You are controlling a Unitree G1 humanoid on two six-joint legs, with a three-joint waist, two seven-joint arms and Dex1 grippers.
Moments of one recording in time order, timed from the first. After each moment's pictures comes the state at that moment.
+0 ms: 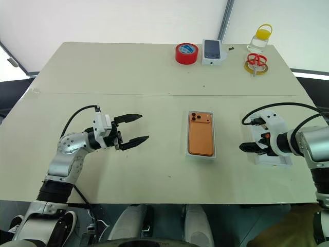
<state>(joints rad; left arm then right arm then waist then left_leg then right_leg) -0.32 0.43 -0.02 0.09 -0.35 -0.09 -1.09 -0.45 -1.03 -0.04 -0.02 0.36 1.39 0.79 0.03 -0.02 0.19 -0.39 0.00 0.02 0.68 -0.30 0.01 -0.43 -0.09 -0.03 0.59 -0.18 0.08</state>
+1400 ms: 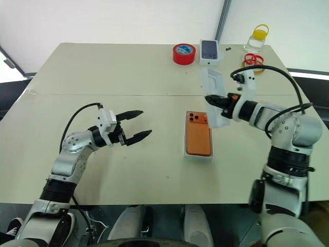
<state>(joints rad) -0.37 0.41 -0.06 0.11 -0.34 -0.03 -0.96 -0.69 -0.37 -0.49 -0.12 0.70 1.34 0.54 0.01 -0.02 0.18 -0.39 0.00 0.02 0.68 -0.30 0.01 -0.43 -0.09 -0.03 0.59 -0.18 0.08</state>
